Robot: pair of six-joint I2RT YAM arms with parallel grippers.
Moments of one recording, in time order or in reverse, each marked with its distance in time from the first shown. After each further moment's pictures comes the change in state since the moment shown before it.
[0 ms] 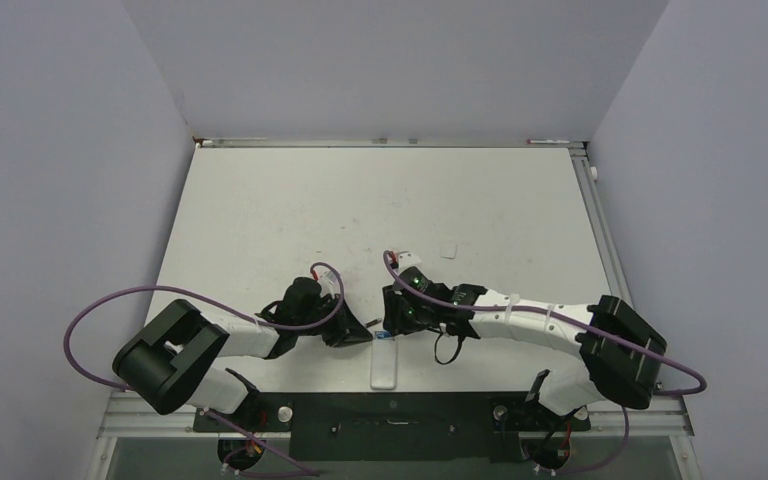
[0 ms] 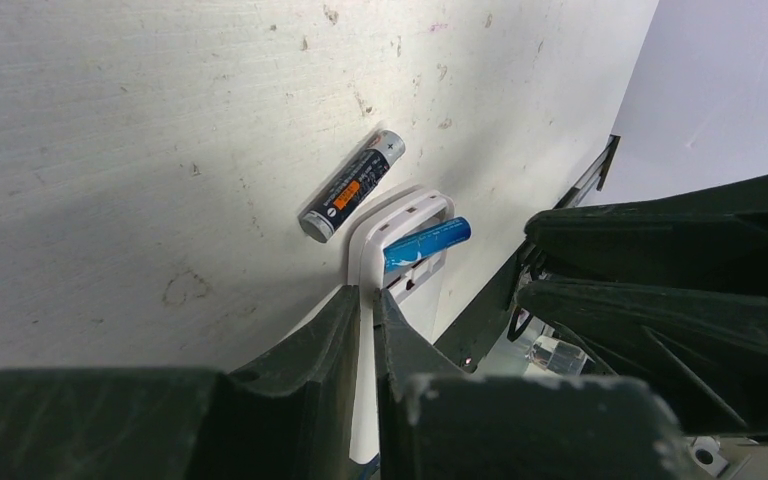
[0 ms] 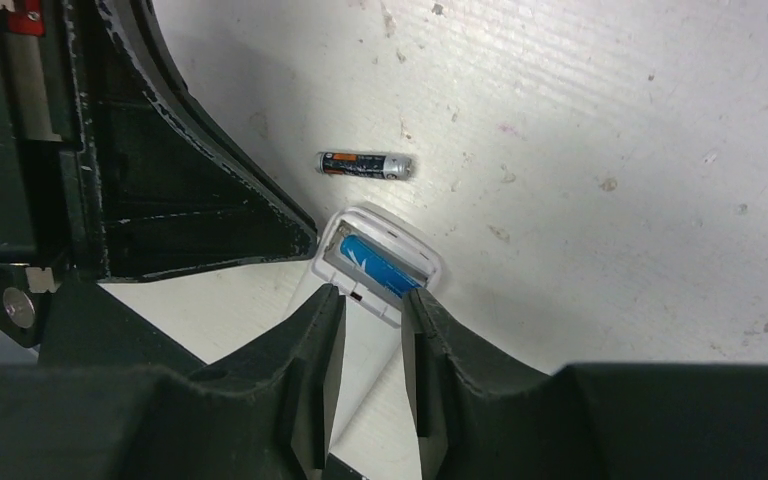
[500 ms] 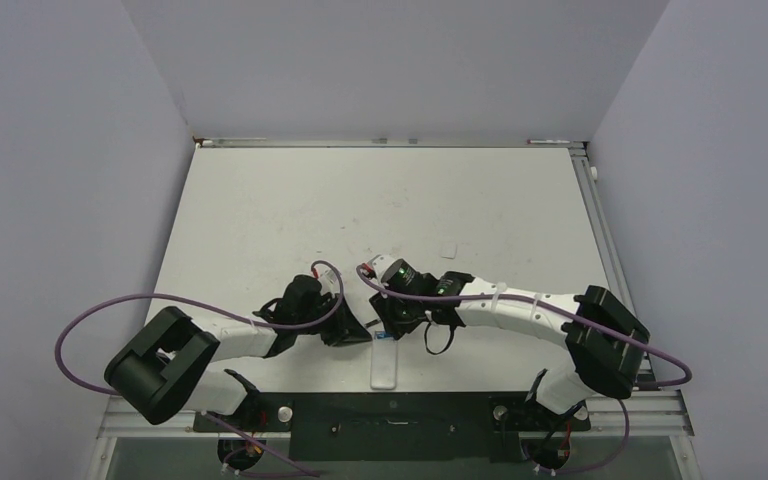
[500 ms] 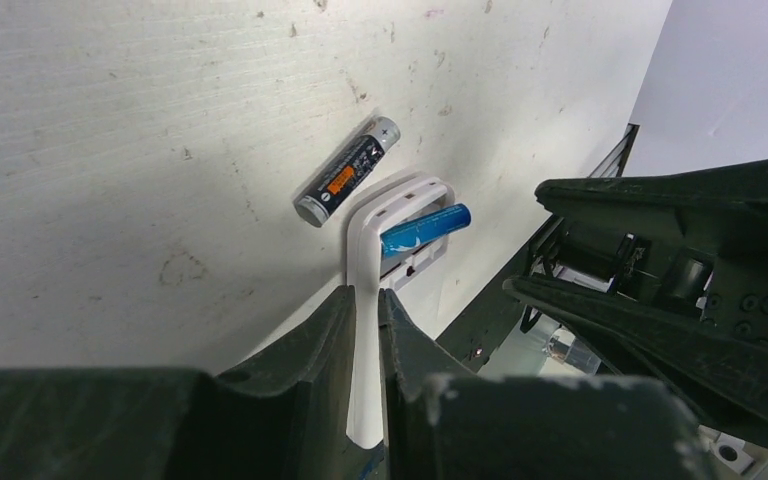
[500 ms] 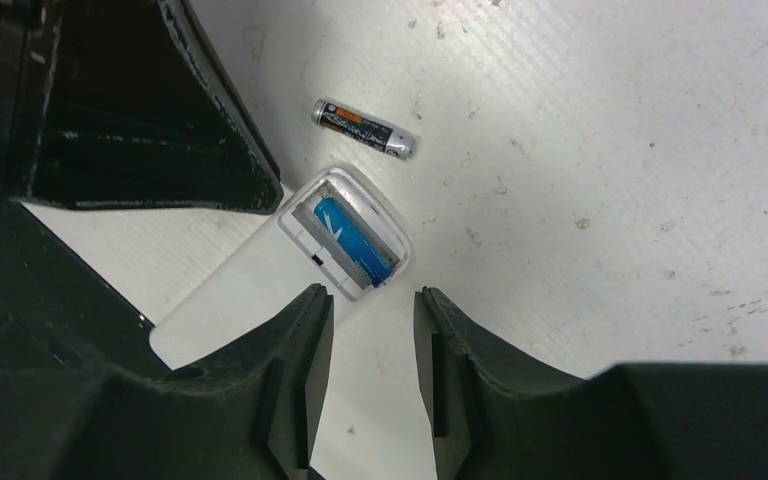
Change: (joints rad) left arm 0.000 -0.048 0.019 -0.096 -0.001 0.046; right arm -0.004 0.094 0.158 -0.176 -0.061 -0.364
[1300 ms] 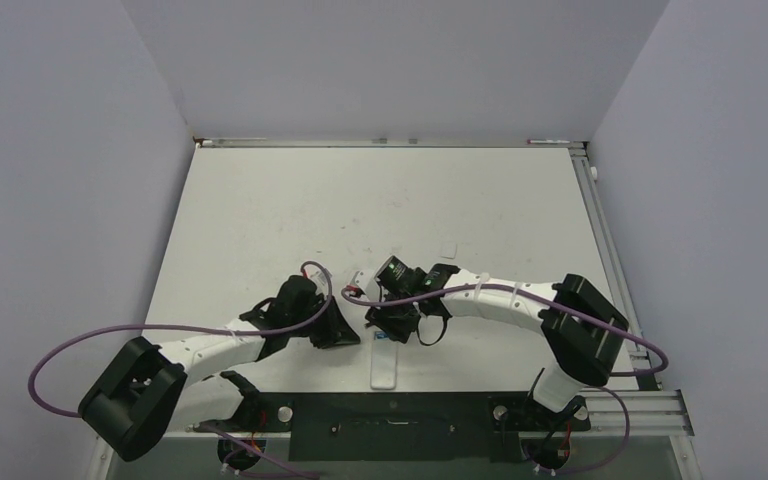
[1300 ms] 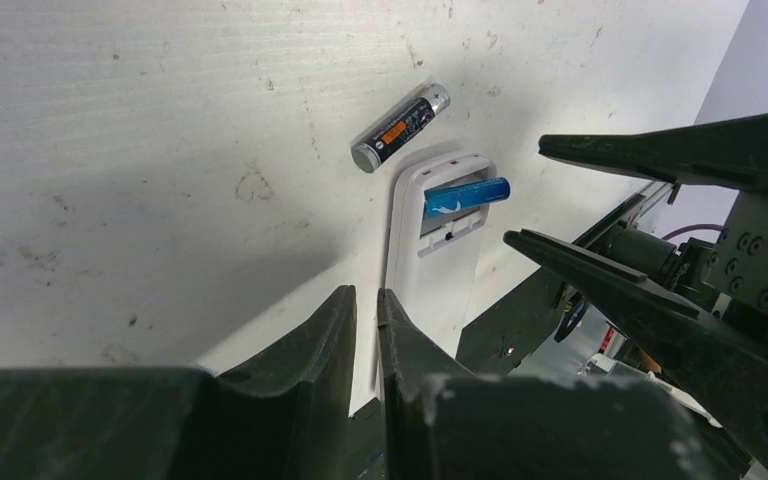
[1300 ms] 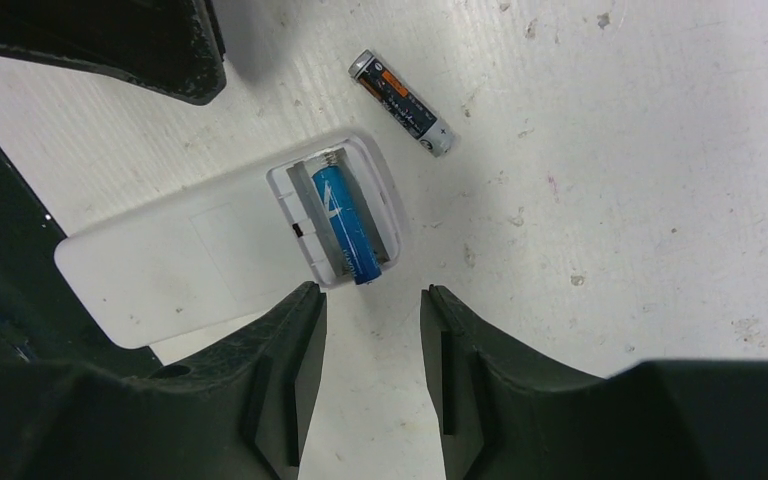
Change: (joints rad) left arm 0.000 -0.193 0.038 -0.327 -0.101 0.060; right arm -0.025 0.103 0.076 -0.106 -0.153 -0.415
